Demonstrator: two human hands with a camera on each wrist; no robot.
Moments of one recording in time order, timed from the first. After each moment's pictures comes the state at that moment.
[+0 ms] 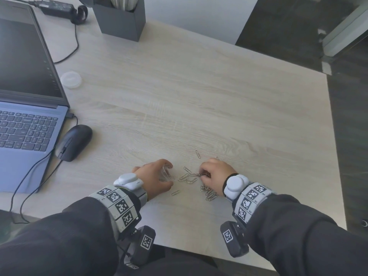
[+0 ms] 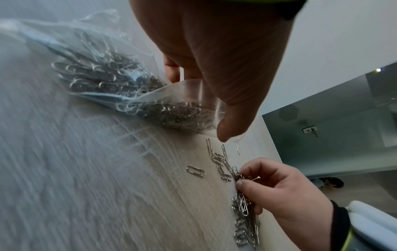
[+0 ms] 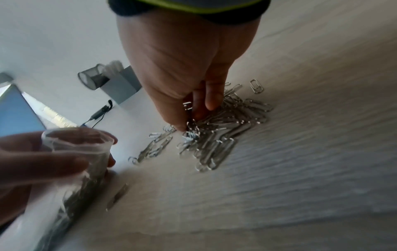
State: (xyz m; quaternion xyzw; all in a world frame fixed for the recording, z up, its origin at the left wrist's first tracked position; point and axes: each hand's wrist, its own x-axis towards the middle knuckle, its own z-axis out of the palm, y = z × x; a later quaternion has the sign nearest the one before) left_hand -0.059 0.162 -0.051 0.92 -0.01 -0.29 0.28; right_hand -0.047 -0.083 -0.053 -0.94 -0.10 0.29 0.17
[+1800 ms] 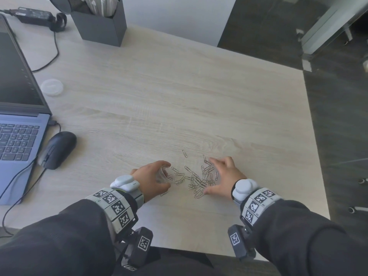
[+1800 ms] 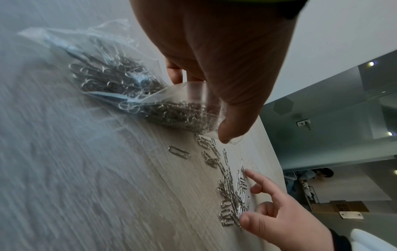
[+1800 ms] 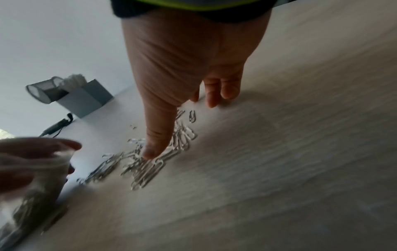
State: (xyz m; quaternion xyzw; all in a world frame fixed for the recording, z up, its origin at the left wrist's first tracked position) left_hand -0.060 0.139 -0.046 0.90 -0.05 -0.30 0.31; right_hand -0.073 -0.145 -0.049 -0.94 0.02 0.29 0.18
